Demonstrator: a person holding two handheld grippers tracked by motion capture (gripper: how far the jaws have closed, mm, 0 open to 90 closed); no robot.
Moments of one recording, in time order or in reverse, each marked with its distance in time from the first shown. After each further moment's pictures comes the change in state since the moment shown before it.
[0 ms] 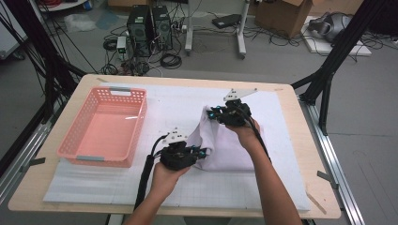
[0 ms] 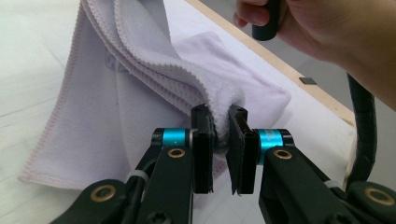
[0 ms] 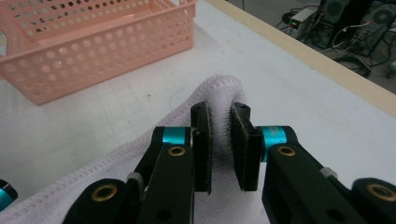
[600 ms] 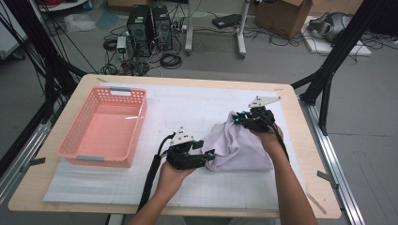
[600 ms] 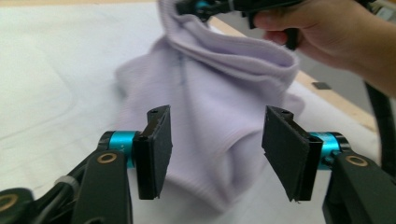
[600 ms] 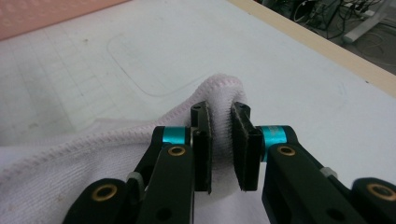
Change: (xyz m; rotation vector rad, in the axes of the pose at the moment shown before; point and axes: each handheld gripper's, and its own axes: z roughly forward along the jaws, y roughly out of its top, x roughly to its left) left arm 0.003 -0.003 0.007 -0.044 0.055 0.069; right arm -0.048 -0.057 -0.039 0.063 -0.124 0.010
